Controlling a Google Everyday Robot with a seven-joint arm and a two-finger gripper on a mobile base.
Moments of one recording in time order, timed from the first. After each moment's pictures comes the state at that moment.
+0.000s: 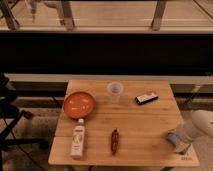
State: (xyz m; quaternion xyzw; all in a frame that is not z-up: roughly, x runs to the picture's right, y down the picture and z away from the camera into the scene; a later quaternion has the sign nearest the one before) arm 0.391 0.279 0.791 -0.30 -0.11 0.00 0.95
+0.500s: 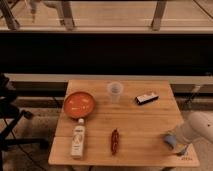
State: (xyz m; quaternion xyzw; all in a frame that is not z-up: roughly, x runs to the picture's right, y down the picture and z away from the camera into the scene) arm 0.356 0.278 0.775 -0.29 -0.11 -0.06 0.95
